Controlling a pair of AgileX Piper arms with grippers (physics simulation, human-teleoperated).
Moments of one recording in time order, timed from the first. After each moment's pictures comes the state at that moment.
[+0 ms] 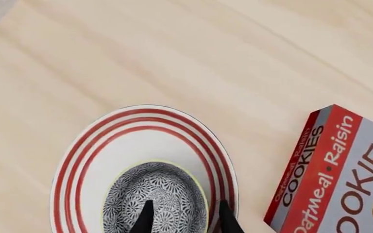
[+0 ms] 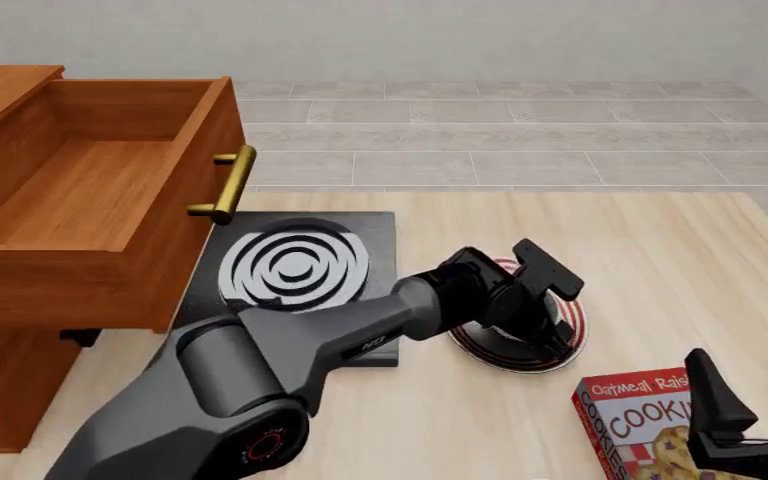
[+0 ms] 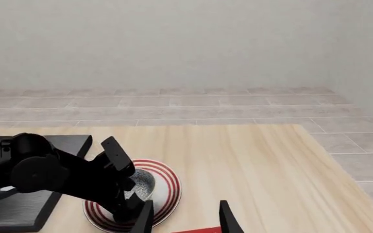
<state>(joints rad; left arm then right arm) -0.94 2.47 -2.08 0.56 0.05 -0.03 0.18 0.00 -0.12 0.00</state>
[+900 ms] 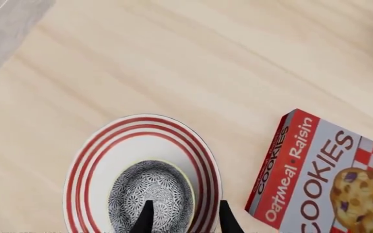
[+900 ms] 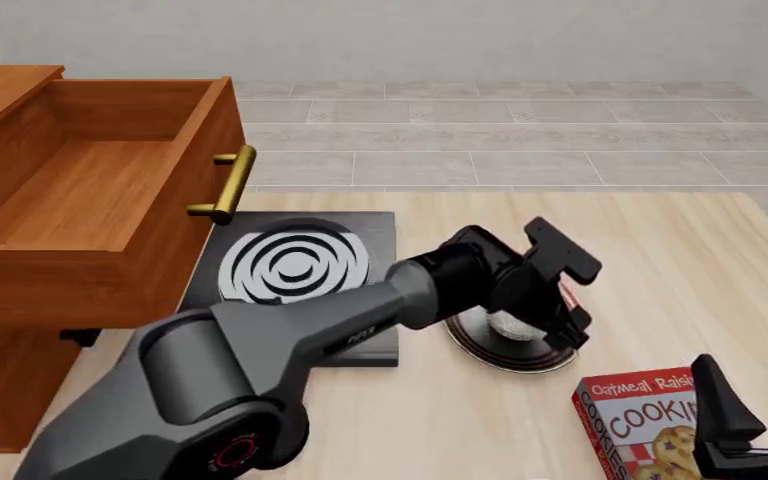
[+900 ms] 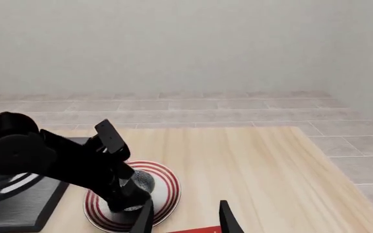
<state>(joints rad) -0.96 2.37 -2.06 0.60 0.06 -0.03 0.09 -0.01 -0.05 0.00</state>
